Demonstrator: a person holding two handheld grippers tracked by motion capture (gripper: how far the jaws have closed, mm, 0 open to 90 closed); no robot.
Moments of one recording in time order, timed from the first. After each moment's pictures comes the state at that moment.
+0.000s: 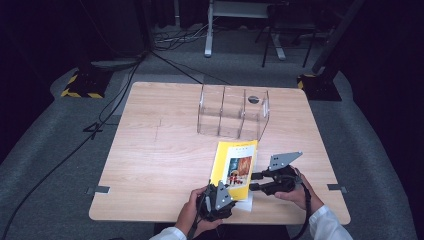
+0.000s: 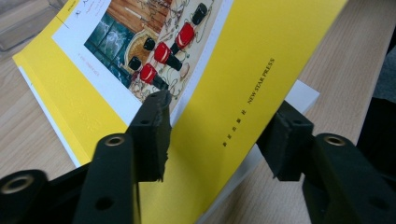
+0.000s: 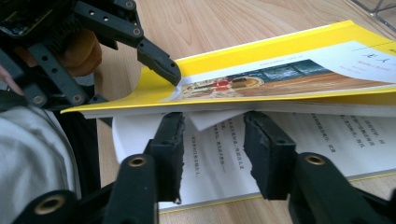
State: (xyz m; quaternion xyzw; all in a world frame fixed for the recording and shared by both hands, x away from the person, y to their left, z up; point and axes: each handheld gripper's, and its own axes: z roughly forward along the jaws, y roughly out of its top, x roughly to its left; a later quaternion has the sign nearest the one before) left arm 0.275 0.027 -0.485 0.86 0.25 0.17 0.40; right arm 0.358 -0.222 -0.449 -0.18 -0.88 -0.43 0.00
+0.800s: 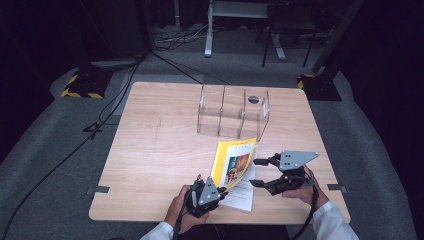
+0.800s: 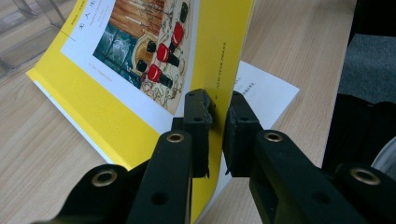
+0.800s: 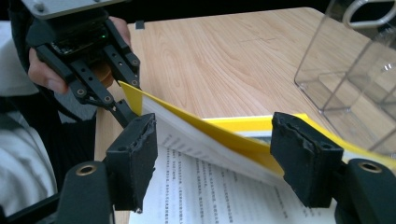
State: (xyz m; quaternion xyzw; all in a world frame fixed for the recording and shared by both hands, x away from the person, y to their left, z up) left arm 0.282 0.058 -0.469 0.87 0.21 0.14 0.43; right arm 0.345 -0.223 -0.405 -0.11 -0.85 -0.50 -0.08
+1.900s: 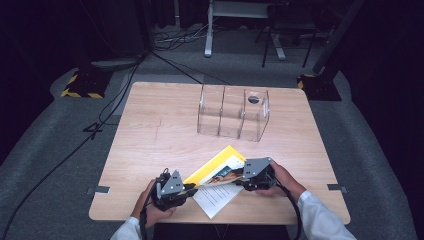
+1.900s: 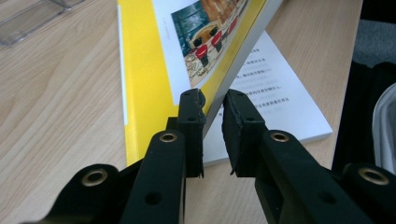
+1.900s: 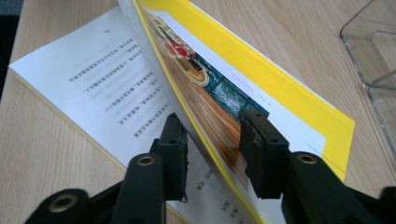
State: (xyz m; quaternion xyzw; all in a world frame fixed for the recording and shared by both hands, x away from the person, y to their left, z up) left arm 0.298 0.150 -0.468 0.87 0.22 0.11 0.42; right arm 0.364 -0.161 -0.456 -0.02 -0.92 -0.36 -0.13
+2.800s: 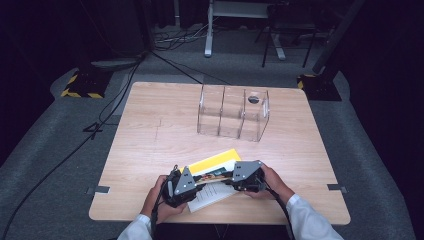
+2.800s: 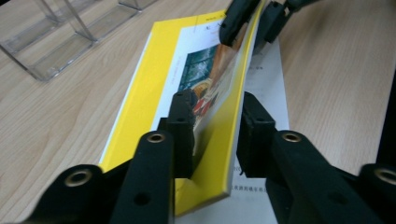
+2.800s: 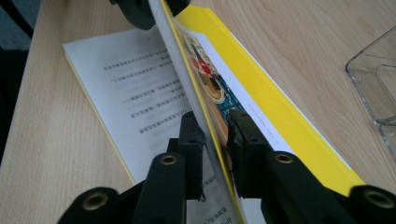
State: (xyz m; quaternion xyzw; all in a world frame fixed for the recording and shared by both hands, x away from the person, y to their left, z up) left arm 0.297 0.119 -0.456 0.87 0.22 0.17 0.40; right arm 0.356 -0.133 -0.456 -0.03 -0.92 -0.38 -0.14
